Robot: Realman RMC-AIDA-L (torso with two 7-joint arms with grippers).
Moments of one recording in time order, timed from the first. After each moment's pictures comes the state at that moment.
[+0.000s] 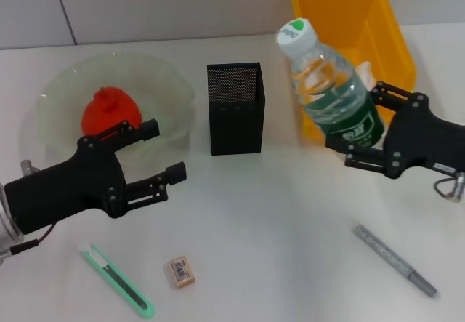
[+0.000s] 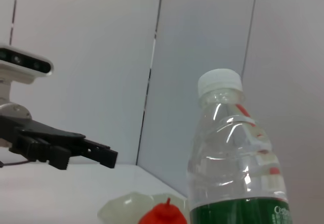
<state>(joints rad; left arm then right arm) -0.34 -2.07 1.08 0.61 1.44 1.57 -1.10 0.36 2.08 -0.67 -0.60 -1.68 -1.62 0.79</state>
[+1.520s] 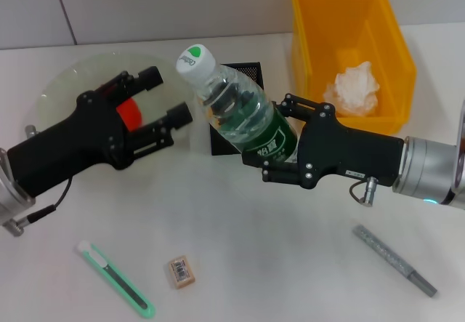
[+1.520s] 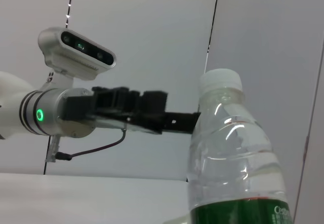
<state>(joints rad) -0.42 -2.07 1.09 0.50 1.25 1.61 -1.10 0.56 2.09 -0.72 -0.29 -1.69 -1.54 0.62</state>
